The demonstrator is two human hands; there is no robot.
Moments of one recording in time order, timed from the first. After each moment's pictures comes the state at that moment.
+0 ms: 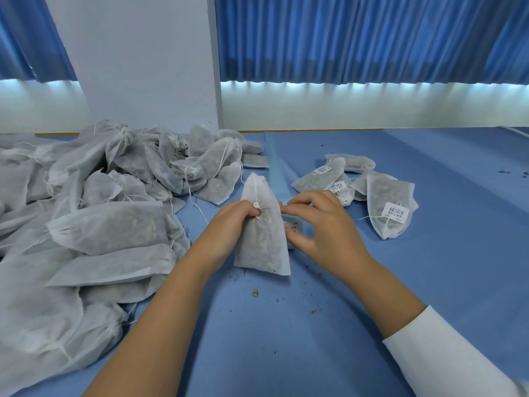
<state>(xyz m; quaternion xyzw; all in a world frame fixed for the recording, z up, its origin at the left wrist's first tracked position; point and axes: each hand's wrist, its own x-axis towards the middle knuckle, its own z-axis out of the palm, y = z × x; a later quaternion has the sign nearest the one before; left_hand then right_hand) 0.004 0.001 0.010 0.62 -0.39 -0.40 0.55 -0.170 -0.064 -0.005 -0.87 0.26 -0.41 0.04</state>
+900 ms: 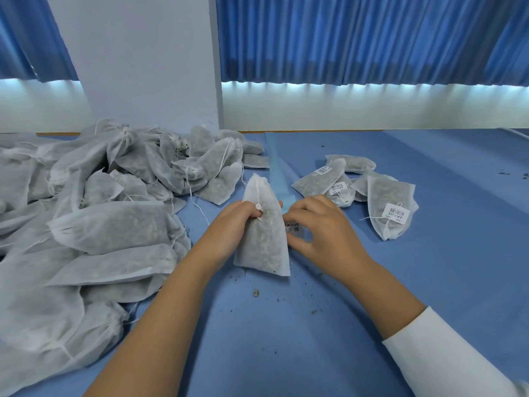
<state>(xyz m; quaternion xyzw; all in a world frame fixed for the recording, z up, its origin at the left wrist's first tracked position) 0.003 0.006 0.016 0.64 -0.41 -0.41 0.50 -0.169 -0.064 -0.004 -0.90 0.27 -0.35 0.04</state>
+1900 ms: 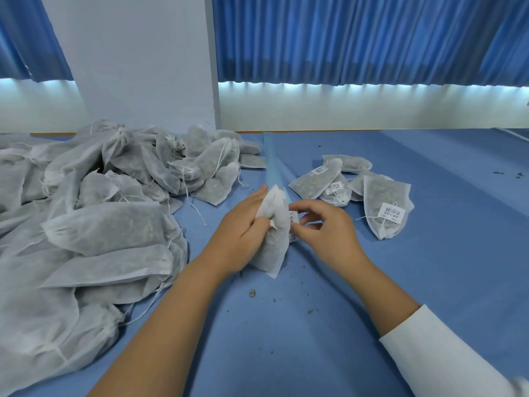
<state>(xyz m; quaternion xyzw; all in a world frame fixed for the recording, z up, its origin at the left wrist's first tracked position) -0.001 -0.004 -0.008 0.58 -0.66 -0.17 0.45 -0.168 -0.067 -0.007 -0.75 0.38 -0.42 0.34</state>
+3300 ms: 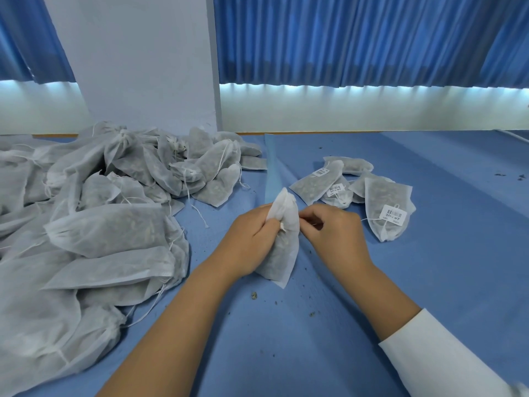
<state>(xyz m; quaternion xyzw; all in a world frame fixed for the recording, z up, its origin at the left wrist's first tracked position) -0.016 -0.004 -0.005 0.58 -0.65 -0.18 0.46 -0.171 -0.067 -0.008 -0.80 0.39 -0.43 0.12</state>
